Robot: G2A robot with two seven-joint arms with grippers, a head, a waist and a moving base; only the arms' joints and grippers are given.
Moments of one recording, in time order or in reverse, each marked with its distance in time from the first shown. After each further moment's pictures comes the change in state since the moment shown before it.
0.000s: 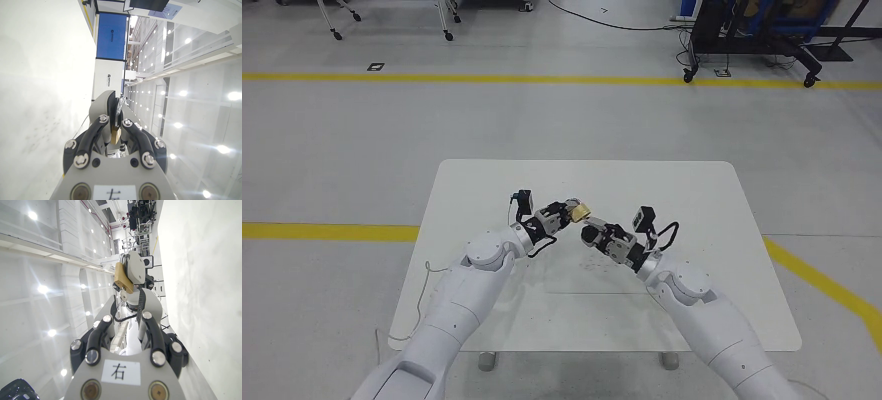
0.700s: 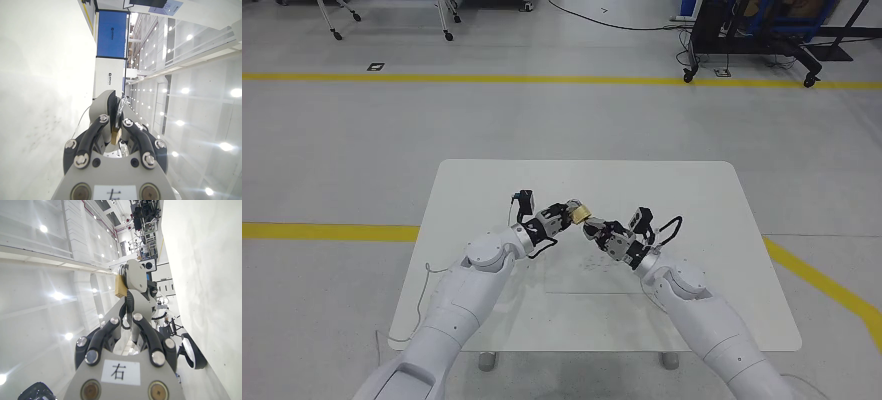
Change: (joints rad) left arm 0.009 0.000 -0.001 -0.015 0.024 -0.009 -0.012; right arm 0.028 -0.031 -0.001 0.071 0.161 0.041 0.057
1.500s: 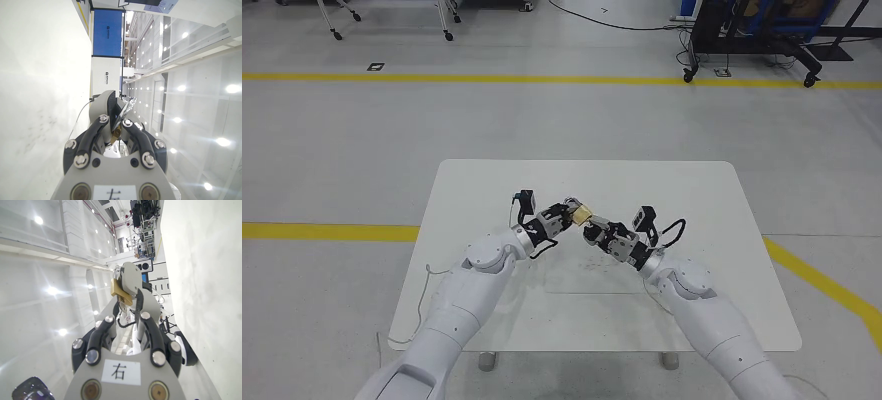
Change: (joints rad) left arm 0.007 -0.003 -0.007 -0.002 -0.016 -0.027 -0.011; right arm -0.019 0.008 0.043 -0.008 -0.151 -0.064 0.042
